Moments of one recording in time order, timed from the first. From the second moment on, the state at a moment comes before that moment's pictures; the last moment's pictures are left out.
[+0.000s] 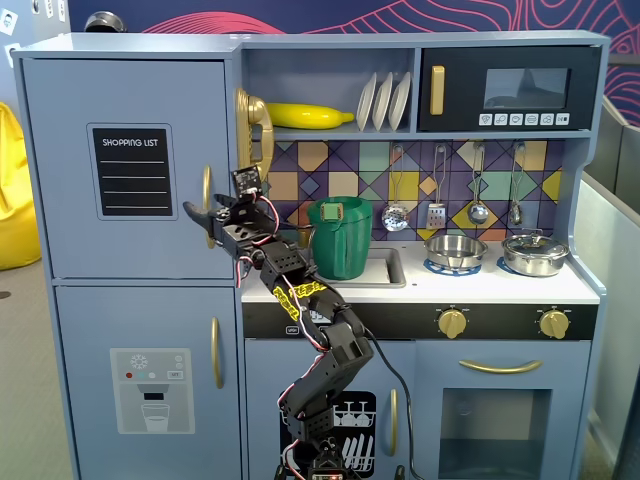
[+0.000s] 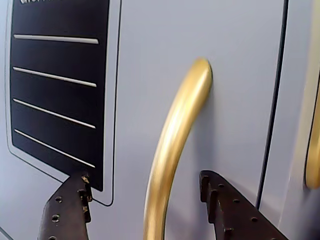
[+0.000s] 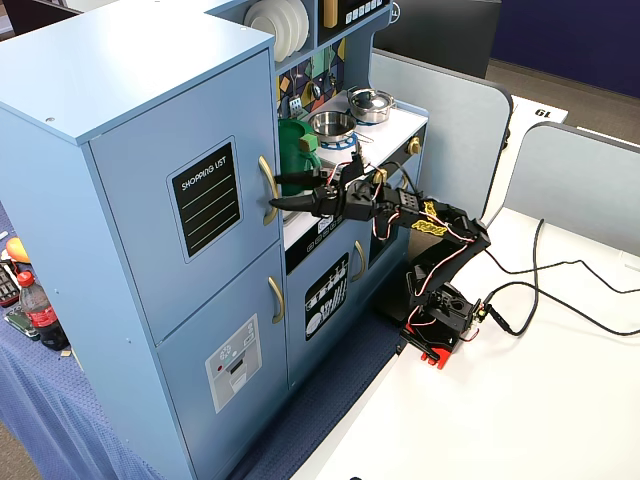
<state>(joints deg) -38.1 127.8 104.5 6.9 -97.4</state>
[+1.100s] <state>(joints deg) -36.7 161.3 115.6 36.4 -92.9</state>
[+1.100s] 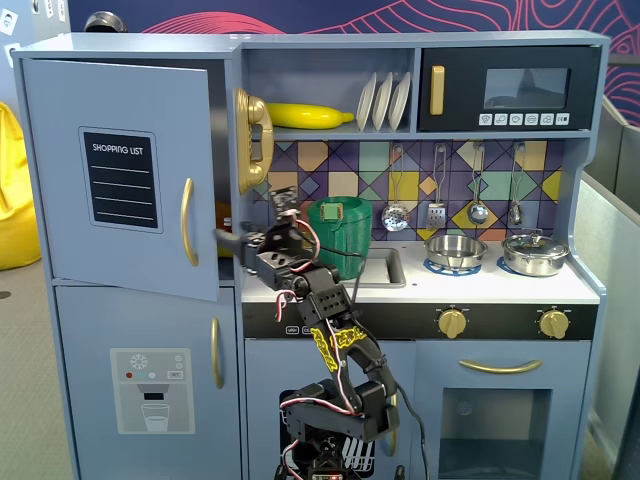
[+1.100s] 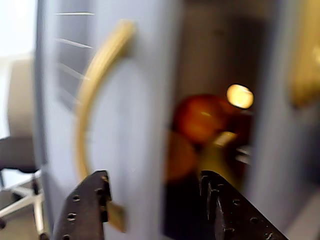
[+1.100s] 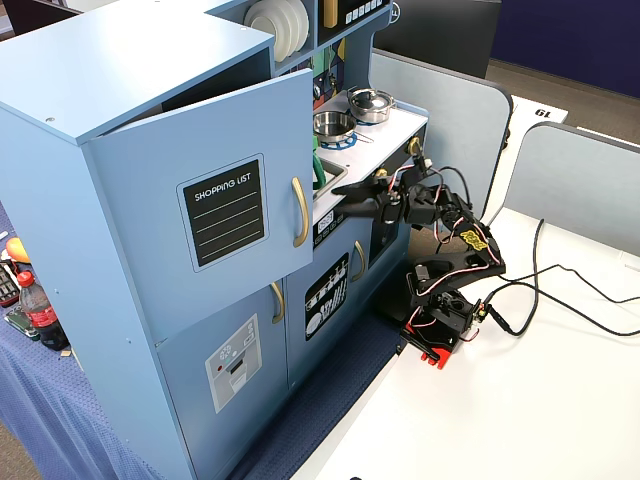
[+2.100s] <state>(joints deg) -63.7 144.3 123.3 8.5 -107.1</state>
